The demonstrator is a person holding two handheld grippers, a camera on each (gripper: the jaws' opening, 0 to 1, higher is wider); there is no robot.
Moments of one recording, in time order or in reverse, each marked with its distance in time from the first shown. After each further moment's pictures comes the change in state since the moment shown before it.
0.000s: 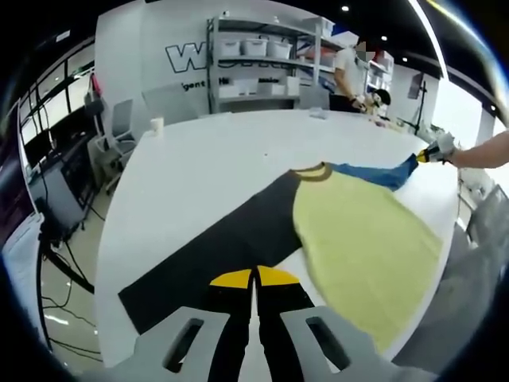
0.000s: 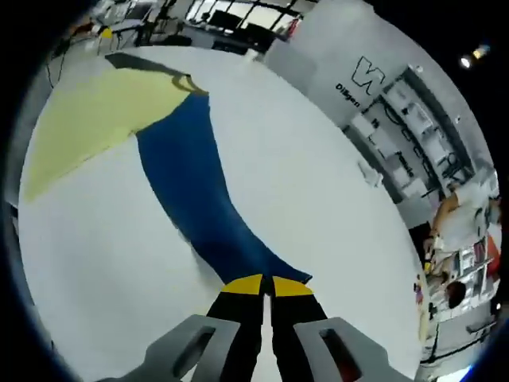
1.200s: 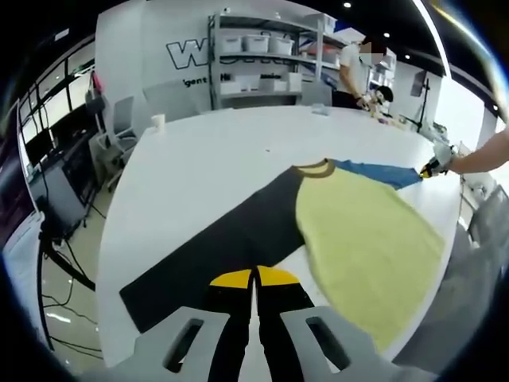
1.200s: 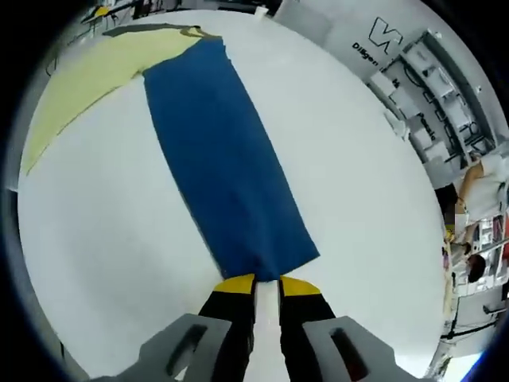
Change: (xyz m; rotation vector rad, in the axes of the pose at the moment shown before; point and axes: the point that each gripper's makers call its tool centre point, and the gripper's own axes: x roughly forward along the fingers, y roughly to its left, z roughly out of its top) left arm 0.004 0.000 -0.003 -0.004 0.019 0.006; right arm 0.005 0.044 -0.055 0.230 0.102 0.155
